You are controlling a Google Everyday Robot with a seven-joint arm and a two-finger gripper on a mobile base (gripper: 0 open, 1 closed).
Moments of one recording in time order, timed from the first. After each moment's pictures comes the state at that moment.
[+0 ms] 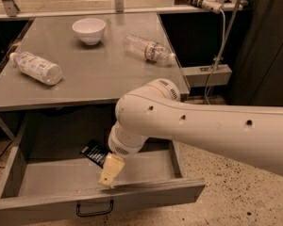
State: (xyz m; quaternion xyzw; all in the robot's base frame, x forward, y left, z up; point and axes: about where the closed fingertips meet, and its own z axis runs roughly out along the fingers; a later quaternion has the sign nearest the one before) arm 0.457 0.067 0.714 -0.59 0.78 0.09 0.19
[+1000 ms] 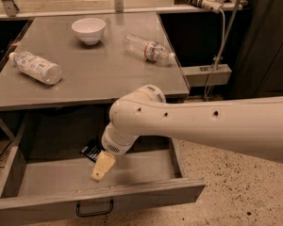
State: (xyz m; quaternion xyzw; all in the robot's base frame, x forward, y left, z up) arm 0.488 0.101 0.675 -0.58 0.78 0.11 0.20
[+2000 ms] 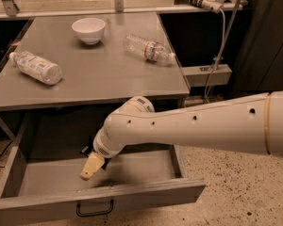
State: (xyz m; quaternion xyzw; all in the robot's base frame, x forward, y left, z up) arm 0.507 0.138 0.642 -0.55 0.79 0.14 0.24
